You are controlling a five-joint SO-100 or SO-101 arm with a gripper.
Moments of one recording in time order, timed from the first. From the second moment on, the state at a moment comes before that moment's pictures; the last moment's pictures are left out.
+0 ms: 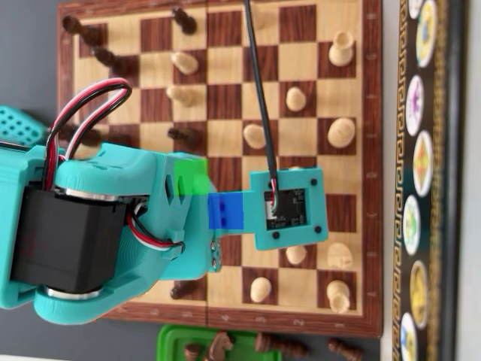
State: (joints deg) arm 9.3 78.8 80.9 82.8 76.5
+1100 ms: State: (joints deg) arm 8.8 78.9 80.9 82.8 76.2
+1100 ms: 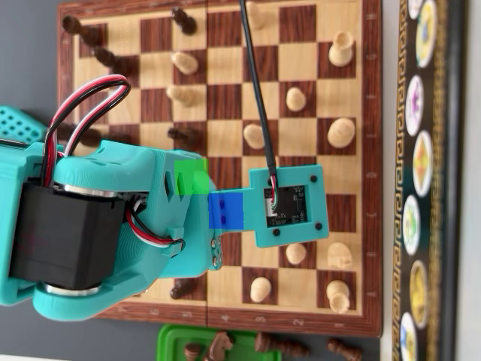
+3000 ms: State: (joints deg) arm 3.8 102.2 98.2 82.8 76.6
